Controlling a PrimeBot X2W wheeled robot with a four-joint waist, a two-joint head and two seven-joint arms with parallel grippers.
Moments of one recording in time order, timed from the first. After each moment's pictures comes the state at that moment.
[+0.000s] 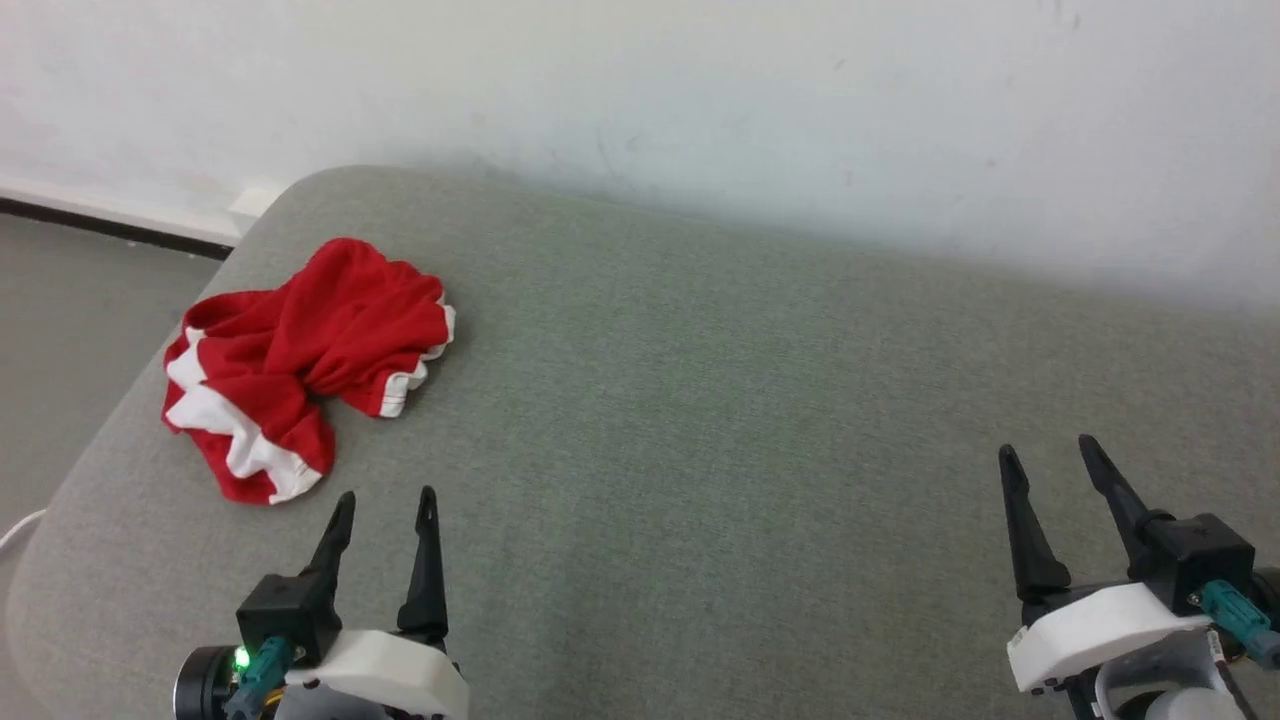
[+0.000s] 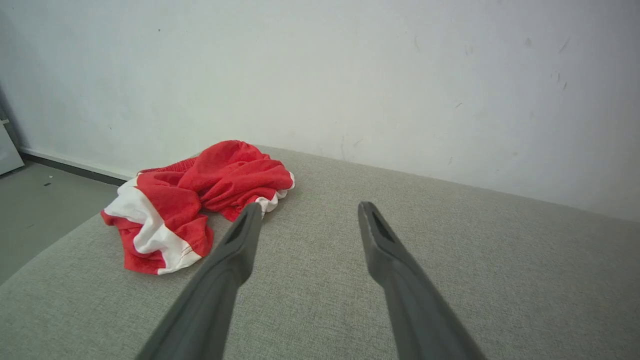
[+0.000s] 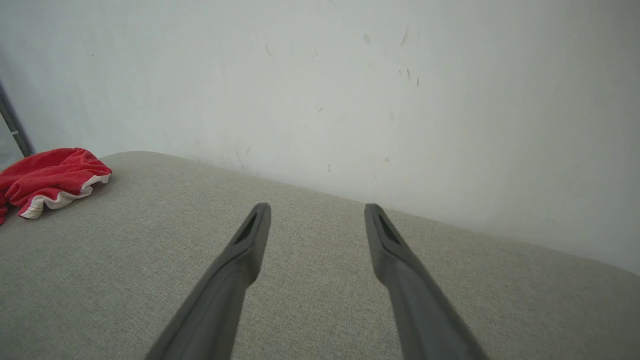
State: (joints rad) left arm 0.06 0.06 -0.03 0.03 -0.13 0.03 -0.13; right arm 0.03 -0.05 -0.07 0.05 0.04 0.13 -0.13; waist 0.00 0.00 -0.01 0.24
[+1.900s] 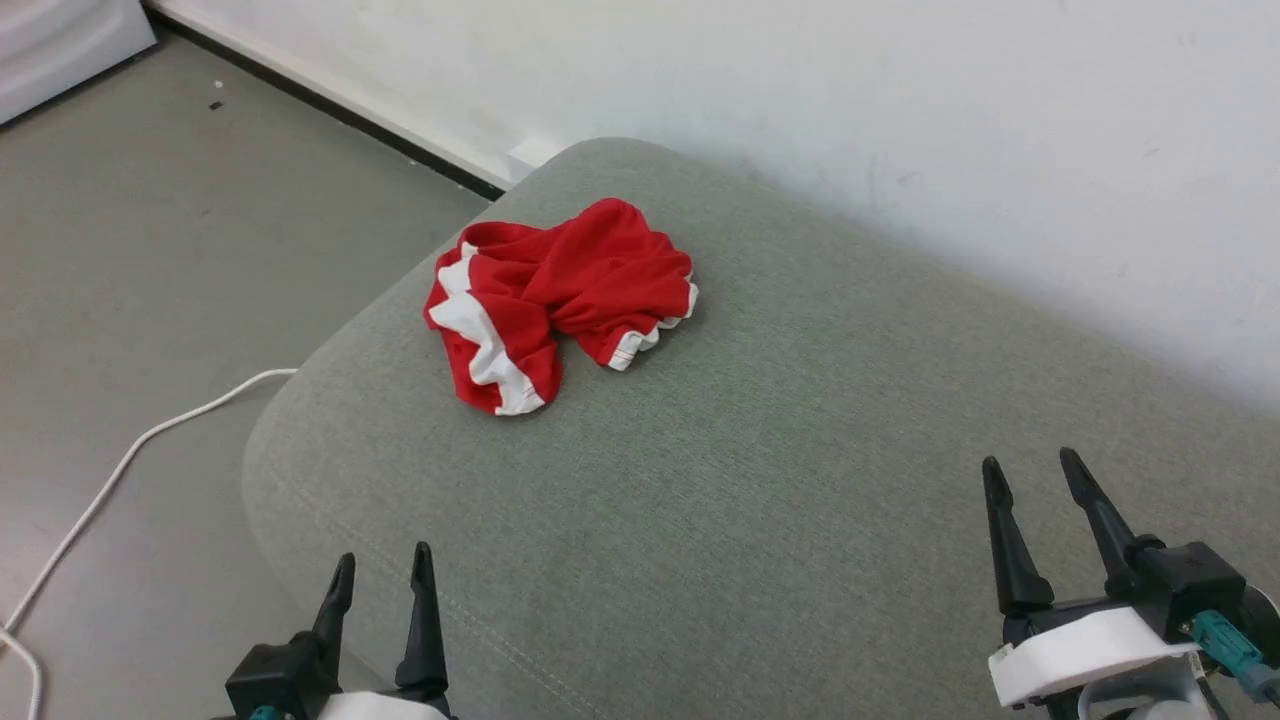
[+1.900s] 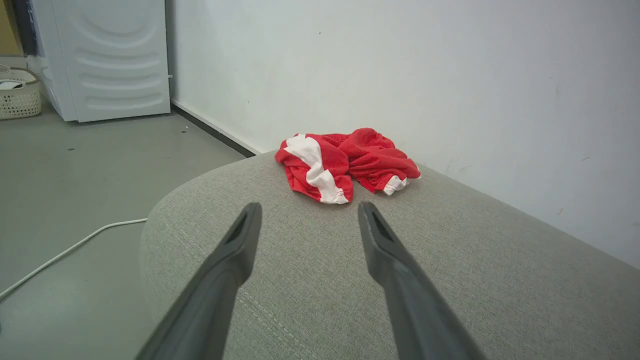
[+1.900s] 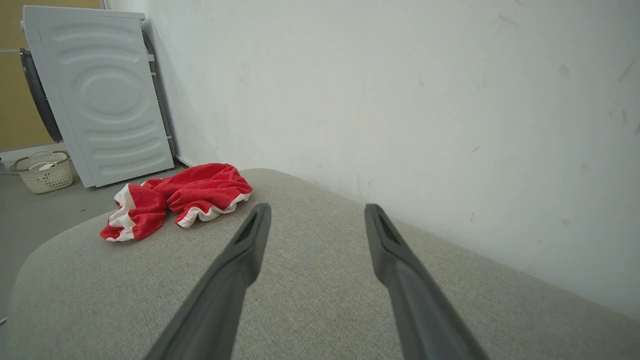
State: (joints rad) left arm 0.13 0.06 -0.05 0.10 -0.25 0.04 -0.25; right arm 0.03 -0.05 -0.04 0.11 0.09 0.13 -0.25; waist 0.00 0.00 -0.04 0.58
